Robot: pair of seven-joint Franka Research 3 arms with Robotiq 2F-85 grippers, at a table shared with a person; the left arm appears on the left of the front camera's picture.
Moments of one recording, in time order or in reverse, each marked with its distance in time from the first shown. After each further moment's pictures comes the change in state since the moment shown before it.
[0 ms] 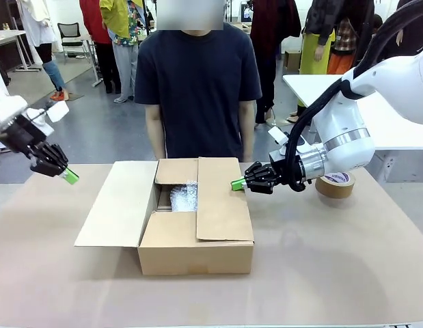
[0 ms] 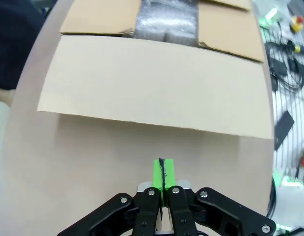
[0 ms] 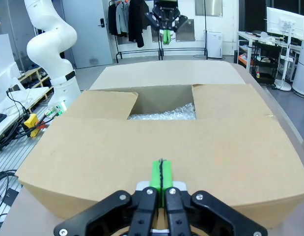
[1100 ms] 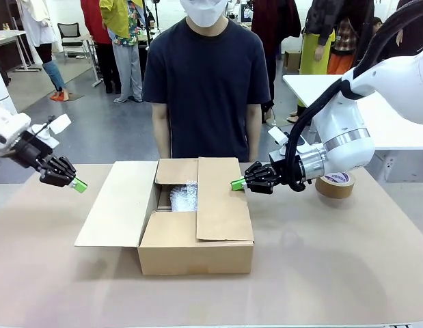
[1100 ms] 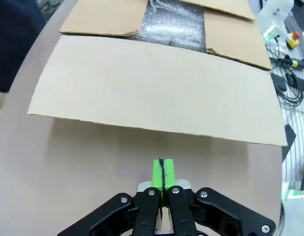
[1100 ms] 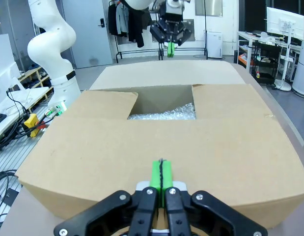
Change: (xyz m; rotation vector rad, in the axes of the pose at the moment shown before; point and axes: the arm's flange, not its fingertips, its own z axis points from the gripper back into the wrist) left arm -0.035 0.023 -0.035 -0.058 -0.139 -0.019; right arm 0.000 0.000 0.000 0.000 0.000 0.000
